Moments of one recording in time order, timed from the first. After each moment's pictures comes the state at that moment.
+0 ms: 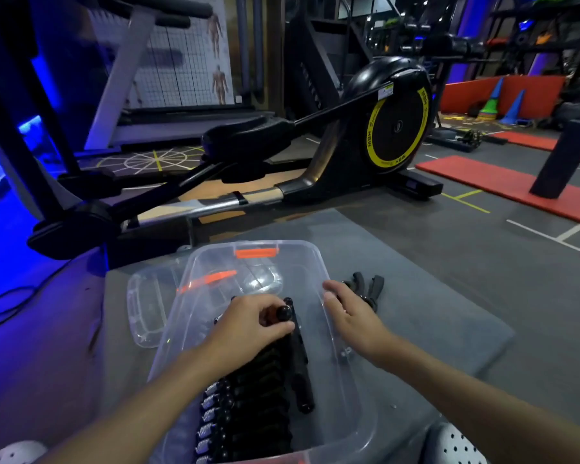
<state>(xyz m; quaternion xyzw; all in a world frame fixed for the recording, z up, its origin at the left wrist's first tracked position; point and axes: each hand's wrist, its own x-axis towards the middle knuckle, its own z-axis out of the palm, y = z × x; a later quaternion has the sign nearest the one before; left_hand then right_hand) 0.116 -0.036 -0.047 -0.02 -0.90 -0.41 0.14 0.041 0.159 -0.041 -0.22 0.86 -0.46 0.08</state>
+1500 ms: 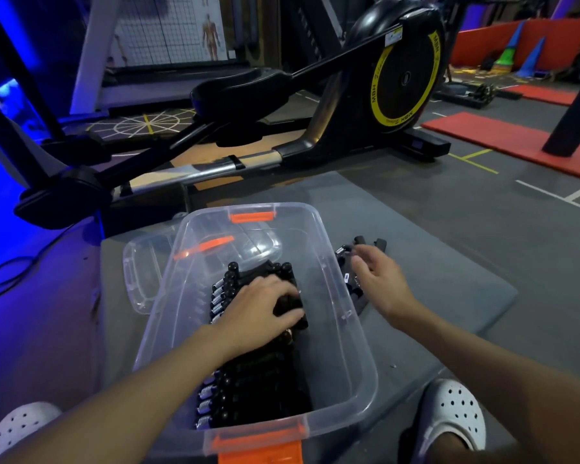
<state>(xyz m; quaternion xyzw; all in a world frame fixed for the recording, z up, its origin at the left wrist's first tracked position) 0.102 -0.027 -0.093 -0.05 -0.97 -0.23 0.05 0.005 0.188 -0.079 -0.11 0.84 -0.52 0.02</state>
